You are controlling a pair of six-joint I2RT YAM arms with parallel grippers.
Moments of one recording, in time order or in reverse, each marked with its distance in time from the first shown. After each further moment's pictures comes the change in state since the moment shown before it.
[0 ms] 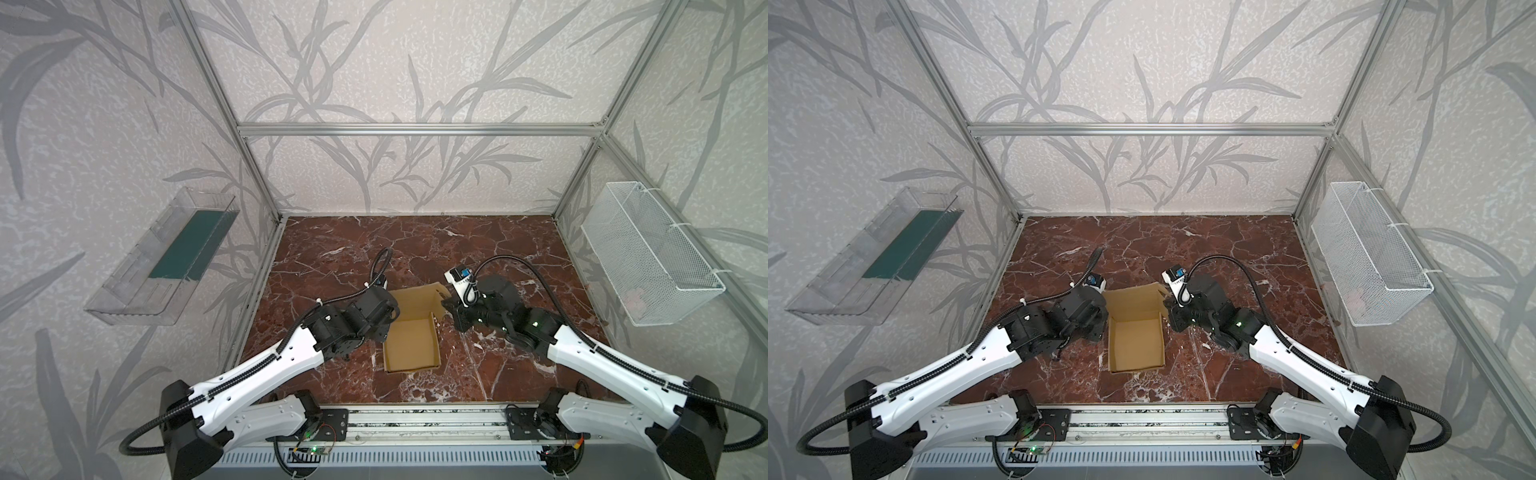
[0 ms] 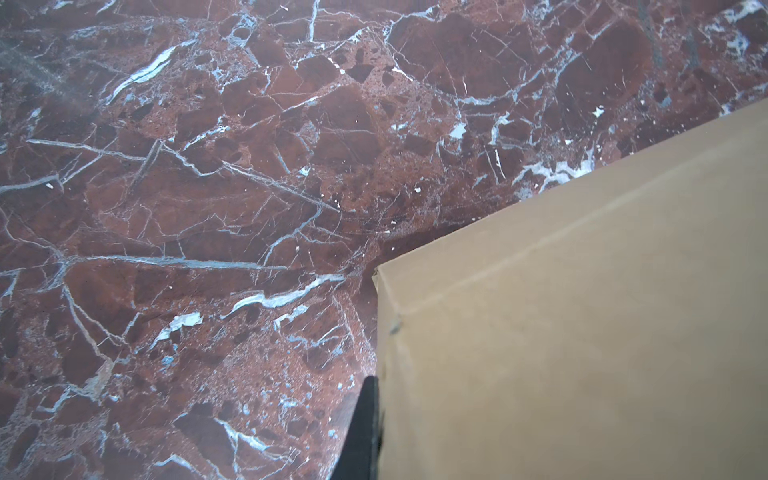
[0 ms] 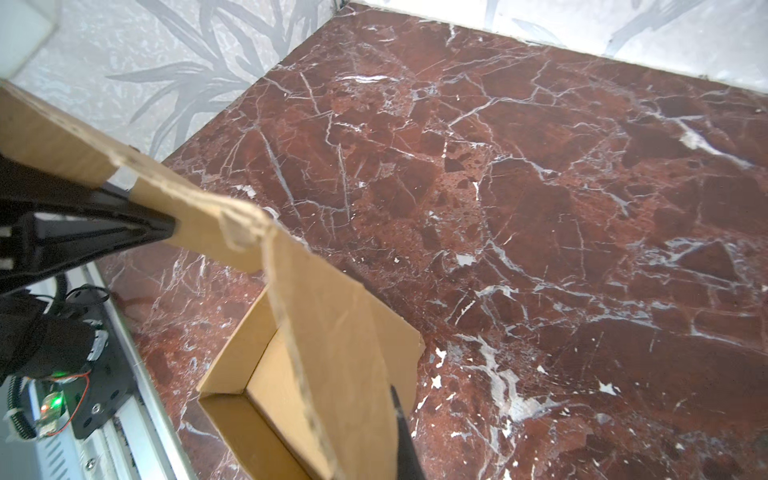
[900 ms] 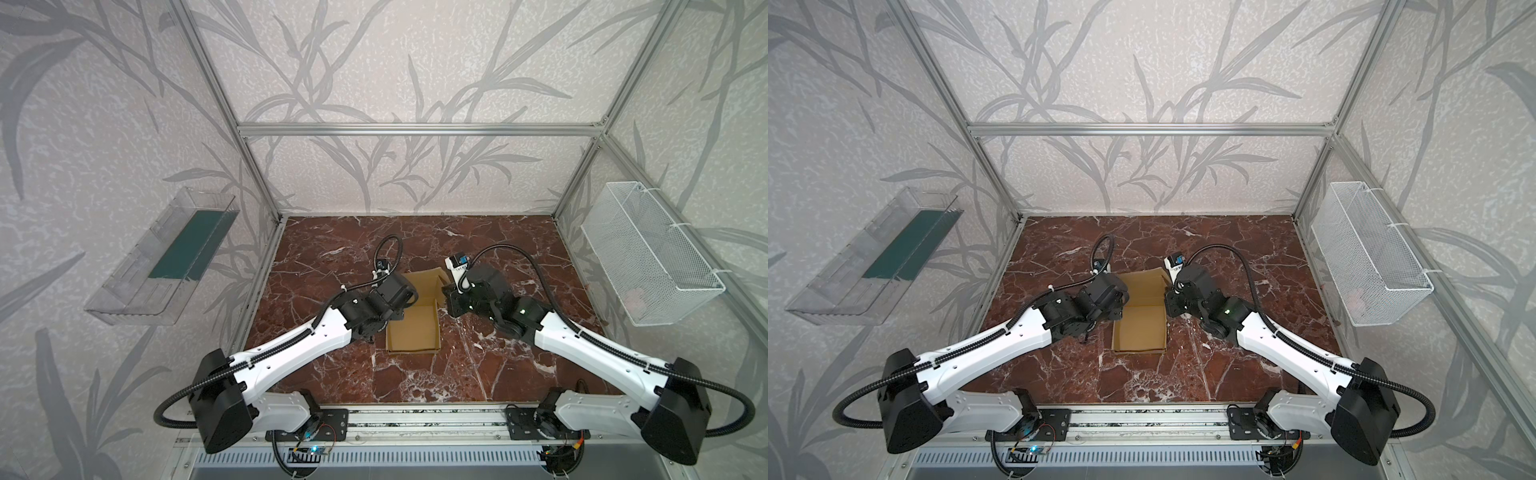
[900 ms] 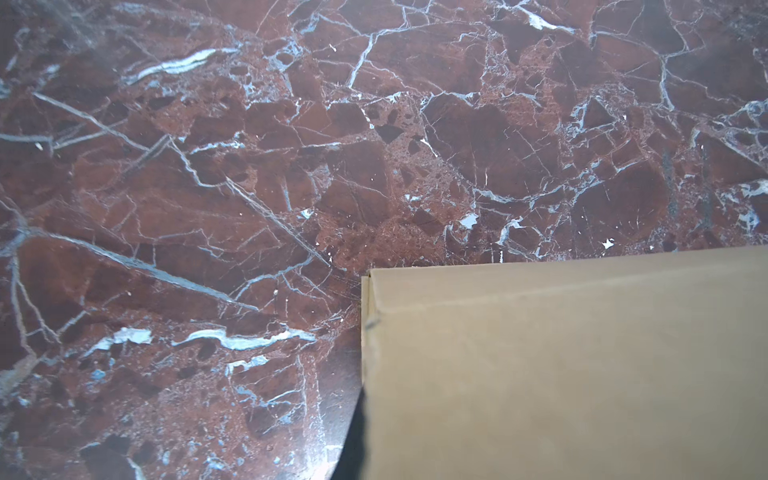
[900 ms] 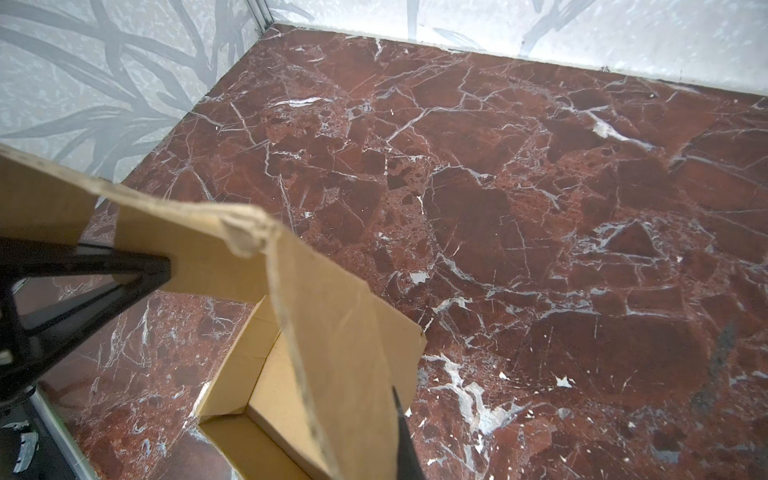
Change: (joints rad) left arm 0.012 0.193 0.068 0.137 -0.100 -0.247; right arm 0.000 0.110 0.082 0.005 0.135 0.101
